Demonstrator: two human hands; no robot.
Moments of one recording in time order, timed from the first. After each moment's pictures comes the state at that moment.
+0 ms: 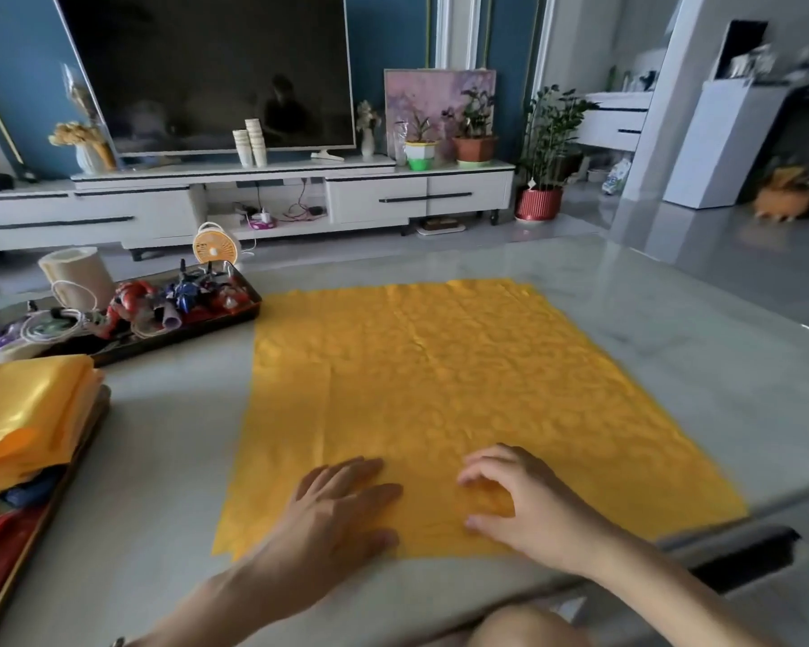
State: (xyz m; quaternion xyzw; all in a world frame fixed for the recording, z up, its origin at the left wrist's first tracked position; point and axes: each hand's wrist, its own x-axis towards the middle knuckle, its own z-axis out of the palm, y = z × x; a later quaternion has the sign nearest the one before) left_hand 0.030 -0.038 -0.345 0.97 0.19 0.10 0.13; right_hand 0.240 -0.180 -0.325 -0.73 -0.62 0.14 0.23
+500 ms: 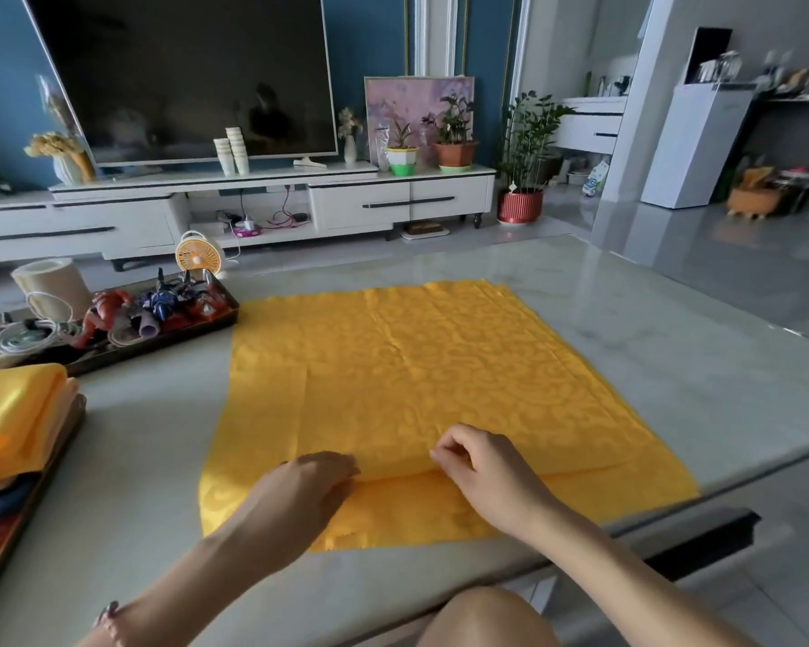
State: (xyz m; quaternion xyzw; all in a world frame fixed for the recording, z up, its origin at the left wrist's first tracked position) left_hand 0.050 -0.045 -0.320 0.95 0.24 0.13 0.13; right_hand 0.237 -0.176 -0.316 -0.75 -0.55 0.14 0.33
